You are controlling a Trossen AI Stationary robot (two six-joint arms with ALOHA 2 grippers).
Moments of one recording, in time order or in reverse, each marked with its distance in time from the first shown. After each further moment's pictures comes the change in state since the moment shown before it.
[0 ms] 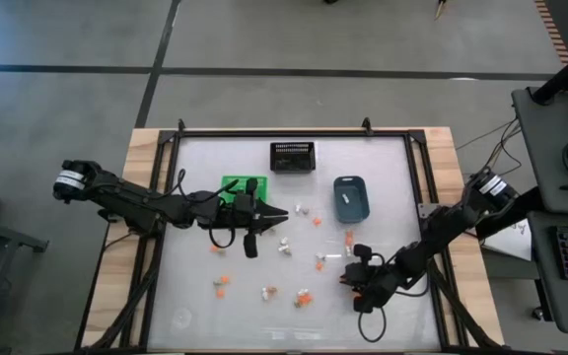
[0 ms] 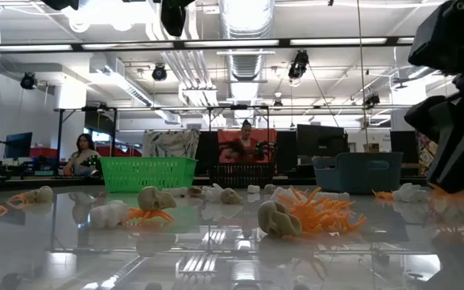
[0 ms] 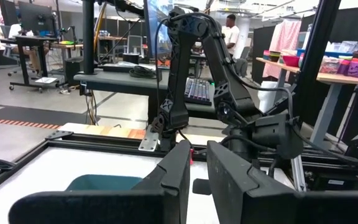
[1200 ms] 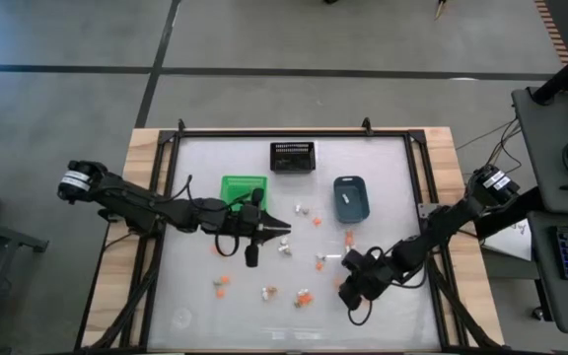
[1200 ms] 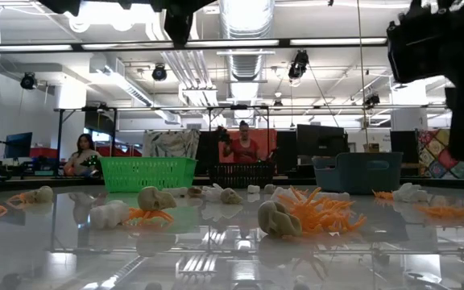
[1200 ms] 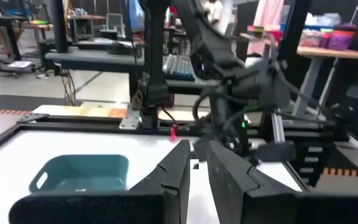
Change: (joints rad) left arm -0.026 0.056 0.000 -0.034 0.057 0.004; right arm -0.070 -0.051 0.107 -0.130 -0.247 0.709
